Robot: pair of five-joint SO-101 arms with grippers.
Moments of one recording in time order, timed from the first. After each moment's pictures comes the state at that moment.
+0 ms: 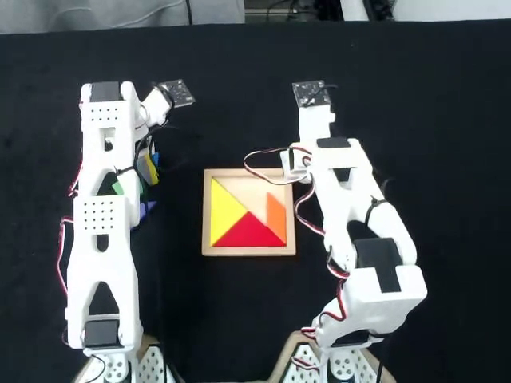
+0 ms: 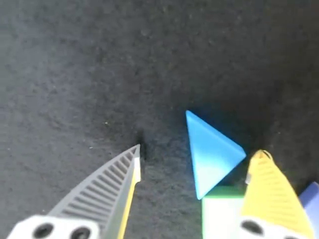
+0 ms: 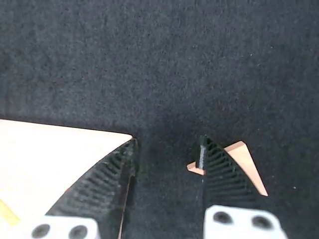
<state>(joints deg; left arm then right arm) -8.6 74.5 -79.4 100.2 -64.1 -4.5 10.2 24.7 42.7 3.6</state>
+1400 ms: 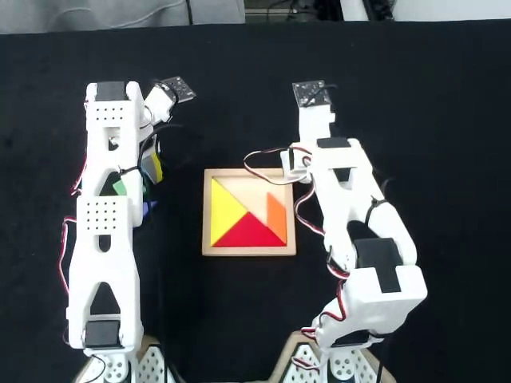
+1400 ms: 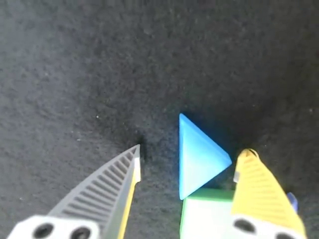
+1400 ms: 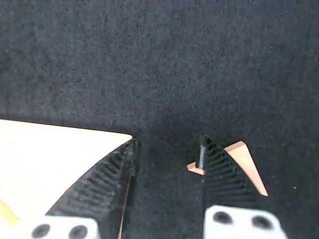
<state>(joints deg) -6.6 74.1 -78.3 100.7 -54.5 -4.5 10.2 24.7 42.7 3.6</state>
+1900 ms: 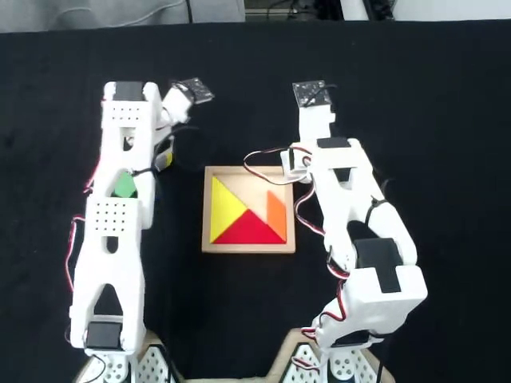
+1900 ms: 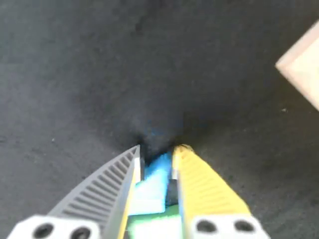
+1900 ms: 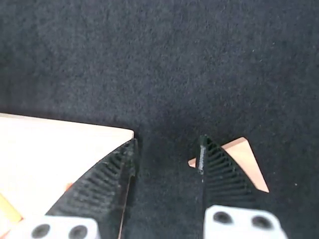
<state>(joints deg) -2.7 74.1 -77.6 101.0 -51.4 -4.5 10.2 24.7 42.7 3.6</state>
